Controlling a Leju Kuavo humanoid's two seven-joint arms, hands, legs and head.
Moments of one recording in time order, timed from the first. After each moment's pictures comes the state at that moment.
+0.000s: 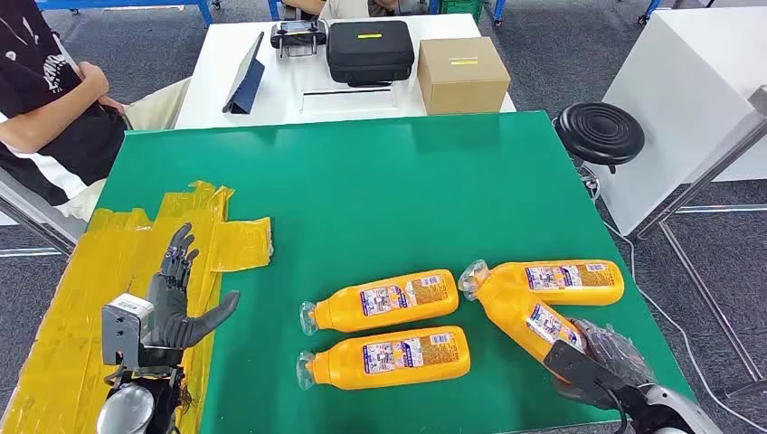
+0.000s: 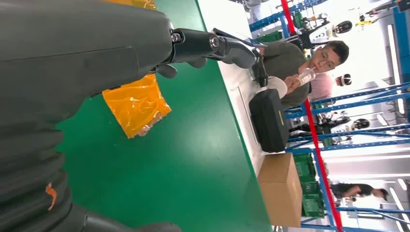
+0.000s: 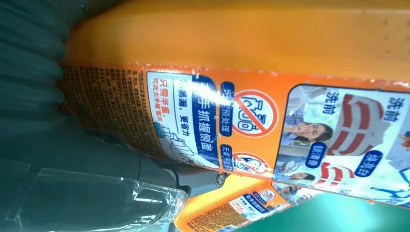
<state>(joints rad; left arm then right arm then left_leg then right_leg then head) -0.06 -0.09 -0.07 -1.51 -0.14 0.01 -0.33 0.36 -0.25 -0.26 -1.80 0.62 0.35 -0.02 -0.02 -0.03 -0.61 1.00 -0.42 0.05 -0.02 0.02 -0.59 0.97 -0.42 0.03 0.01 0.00</state>
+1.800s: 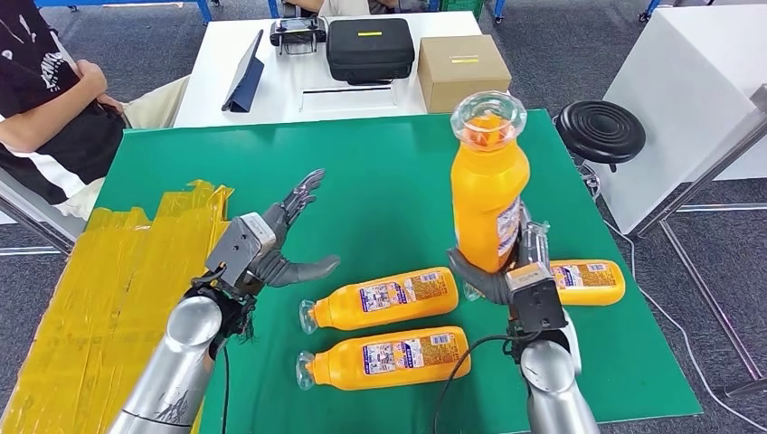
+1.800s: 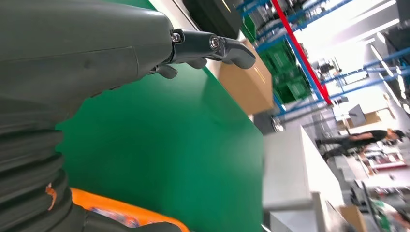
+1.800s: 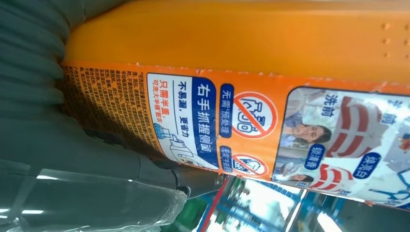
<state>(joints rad) -0.45 -0.16 -0.36 -1.28 -0.17 -0.20 -0.19 -0.06 0.06 0.09 -1.70 0.28 -0.12 -0.38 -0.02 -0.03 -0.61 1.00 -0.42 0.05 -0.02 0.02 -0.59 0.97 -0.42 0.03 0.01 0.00</state>
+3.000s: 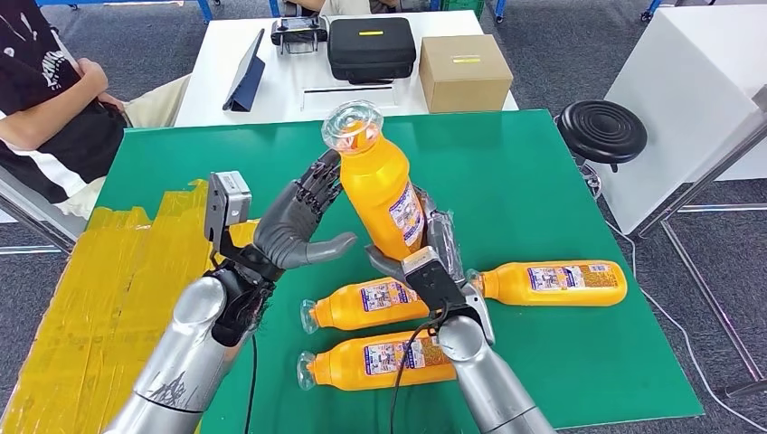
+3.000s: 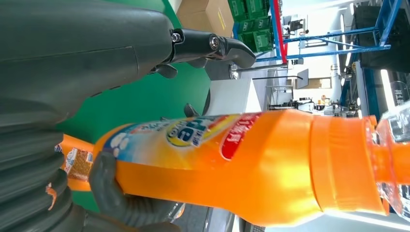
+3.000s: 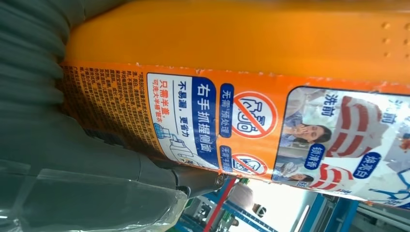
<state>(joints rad) -0.52 -0.18 -0.47 -1.28 0.29 -0.25 -0.09 -0.26 0.13 0.34 -1.33 0.35 -0.31 -0.44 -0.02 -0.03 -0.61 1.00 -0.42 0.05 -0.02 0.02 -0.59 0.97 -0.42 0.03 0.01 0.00</state>
